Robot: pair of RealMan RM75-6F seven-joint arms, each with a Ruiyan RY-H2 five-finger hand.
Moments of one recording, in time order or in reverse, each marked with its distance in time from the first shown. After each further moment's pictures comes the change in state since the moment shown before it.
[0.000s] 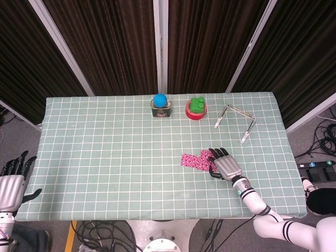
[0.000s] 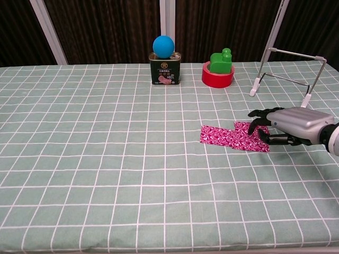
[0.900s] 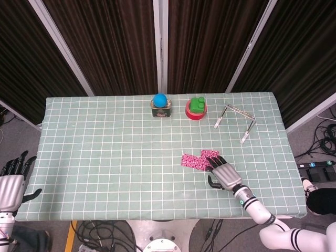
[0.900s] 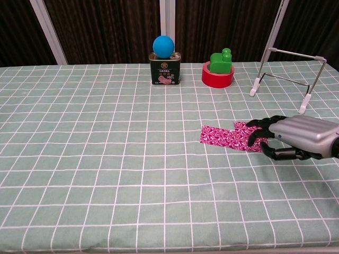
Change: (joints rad) left arm -0.001 0.000 -0.001 0.000 0.001 0.001 -0.003; right arm -0.034 0.081 -0.058 -0.147 -0.082 0.061 -0.030
